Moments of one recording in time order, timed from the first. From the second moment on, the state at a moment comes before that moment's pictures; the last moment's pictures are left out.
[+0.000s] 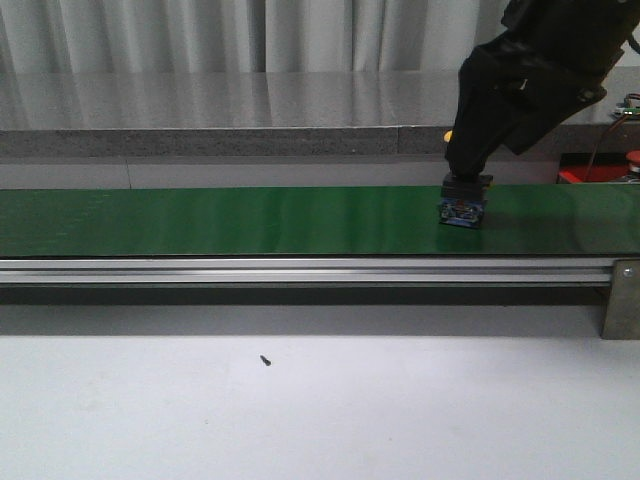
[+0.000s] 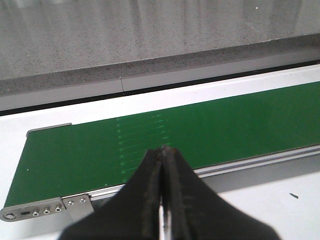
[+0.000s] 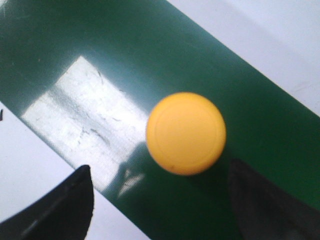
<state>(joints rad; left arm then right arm) -0.18 0.38 -0.47 -0.13 0.45 0.15 0.25 1.63 -1.24 0.32 0.71 -0.54</state>
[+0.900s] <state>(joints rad) -0.18 0.38 -0.47 -0.13 0.45 0.15 0.13 1.71 -1.34 0.31 0.79 -0.51</state>
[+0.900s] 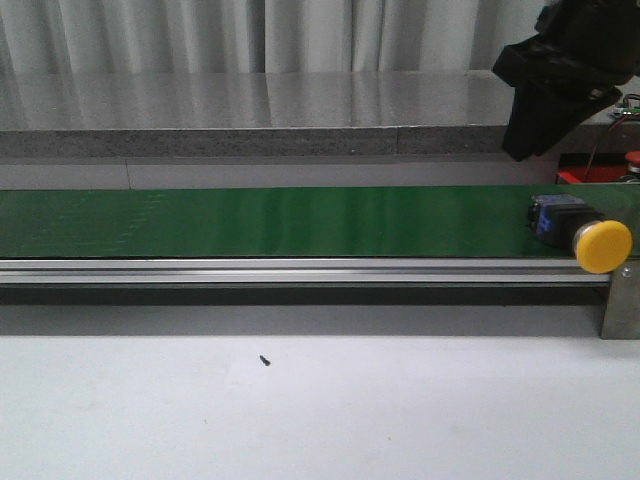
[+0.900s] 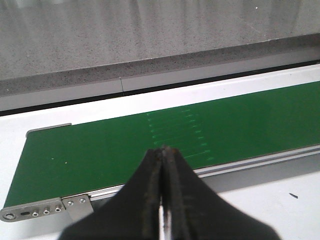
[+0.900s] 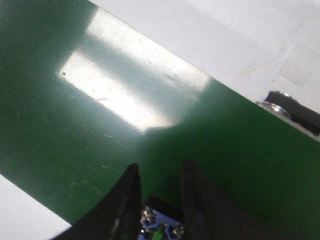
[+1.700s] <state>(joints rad) -0.18 0.38 -0.47 -0.13 0.45 0.15 0.08 1.73 -1.35 0.11 0.99 -0.31</state>
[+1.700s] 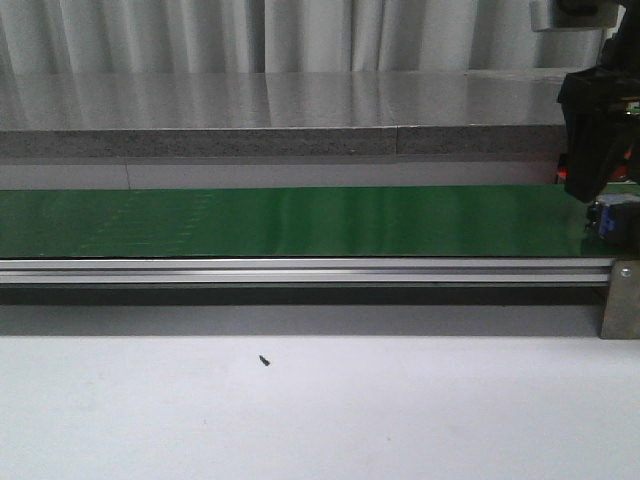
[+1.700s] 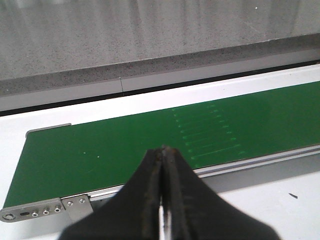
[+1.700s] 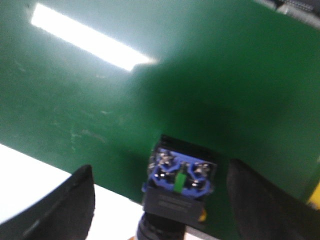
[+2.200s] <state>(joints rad) -0.18 0.38 -0.47 -0.13 0.45 0.15 0.02 1.78 -1.36 0.09 1.05 -0.27</state>
